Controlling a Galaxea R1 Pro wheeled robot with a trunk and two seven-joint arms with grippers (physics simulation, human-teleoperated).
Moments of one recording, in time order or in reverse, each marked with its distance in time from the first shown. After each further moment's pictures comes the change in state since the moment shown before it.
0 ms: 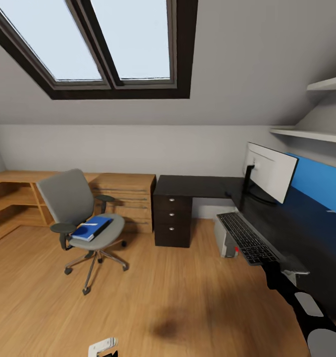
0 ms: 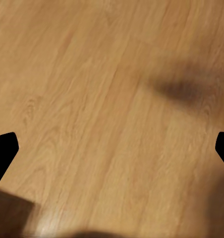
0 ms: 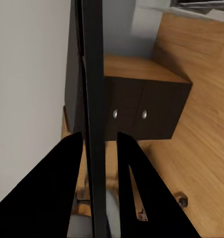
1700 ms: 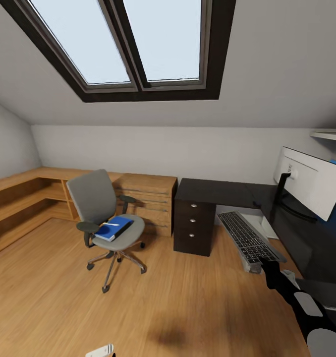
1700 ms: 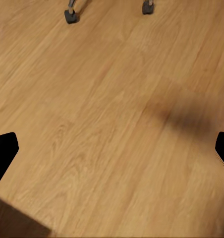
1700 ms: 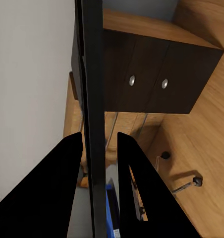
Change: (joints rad) left arm 0.000 -0.002 -0.001 0.110 -0.004 -0.215 -0.009; right arm 0.000 0.003 0.002 -0.003 0.004 -0.001 0.005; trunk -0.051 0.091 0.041
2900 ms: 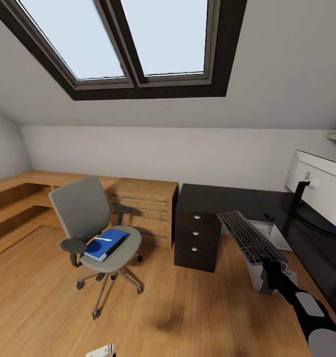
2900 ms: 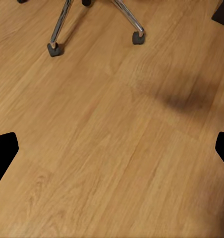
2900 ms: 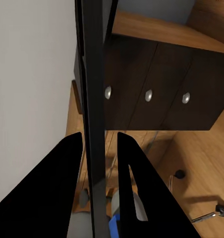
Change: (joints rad) left arm 0.000 -0.002 0.000 0.000 0.001 0.000 0.000; right arm 0.000 -0.007 -0.002 0.001 0.000 0.000 0.000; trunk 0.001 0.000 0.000
